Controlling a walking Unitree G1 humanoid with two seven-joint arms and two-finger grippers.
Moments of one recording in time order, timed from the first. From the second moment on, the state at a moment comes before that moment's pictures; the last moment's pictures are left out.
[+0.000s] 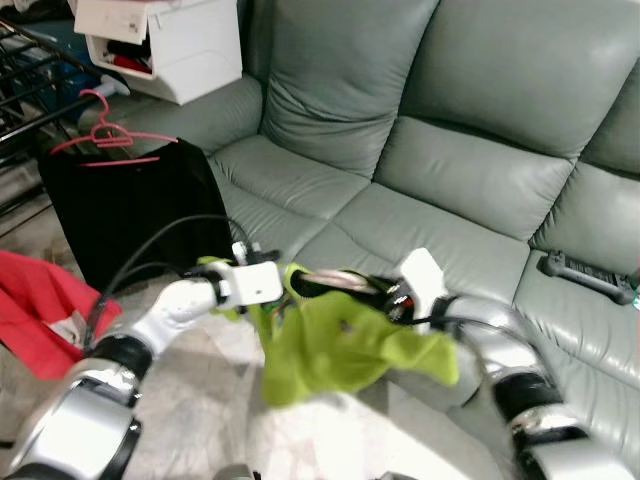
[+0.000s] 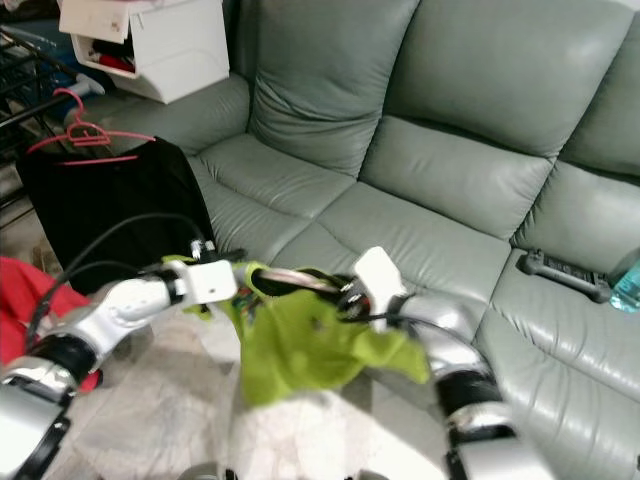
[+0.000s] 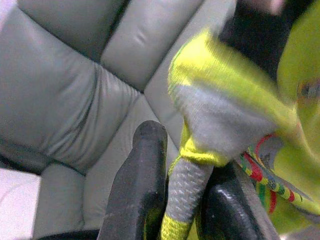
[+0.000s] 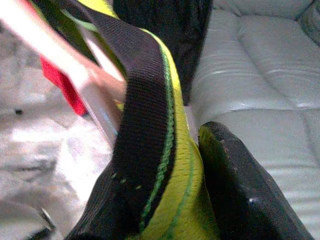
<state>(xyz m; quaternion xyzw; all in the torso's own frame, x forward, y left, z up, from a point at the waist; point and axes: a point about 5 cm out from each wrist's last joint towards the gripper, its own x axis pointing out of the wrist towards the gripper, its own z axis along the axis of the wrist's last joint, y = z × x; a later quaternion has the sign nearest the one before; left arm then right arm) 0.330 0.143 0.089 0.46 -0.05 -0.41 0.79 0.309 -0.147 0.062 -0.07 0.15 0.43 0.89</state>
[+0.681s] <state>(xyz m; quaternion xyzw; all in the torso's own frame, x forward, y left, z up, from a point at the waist) 0.300 0.159 0.063 0.41 -0.05 -0.40 0.81 0.295 -0.148 0.039 -0.06 0.21 0.35 0.91</state>
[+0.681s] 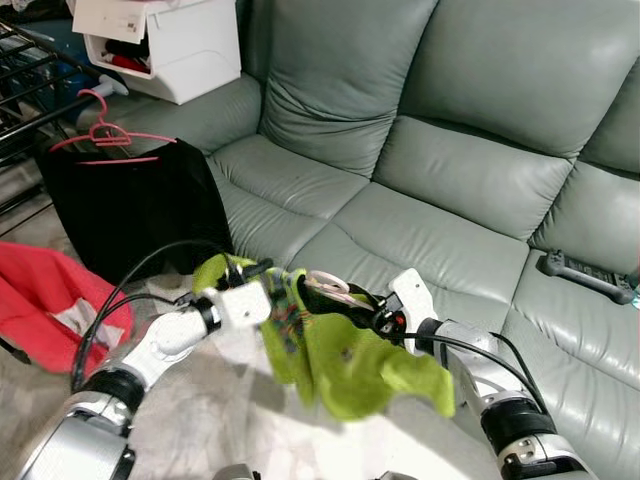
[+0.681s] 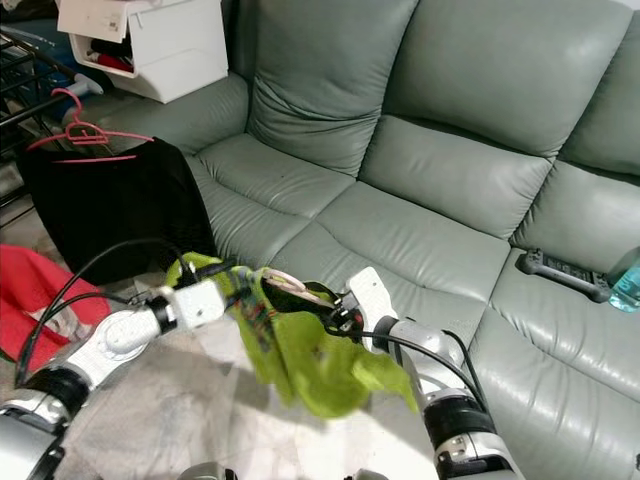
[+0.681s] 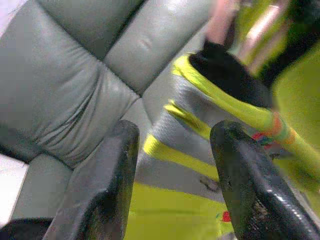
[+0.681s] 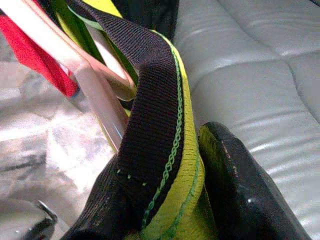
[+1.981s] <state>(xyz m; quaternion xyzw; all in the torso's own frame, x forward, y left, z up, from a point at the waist) 0.279 0.212 0.028 0.05 0.08 0.02 1.00 0.278 -0.161 0.059 0.04 0.11 0.12 0.99</state>
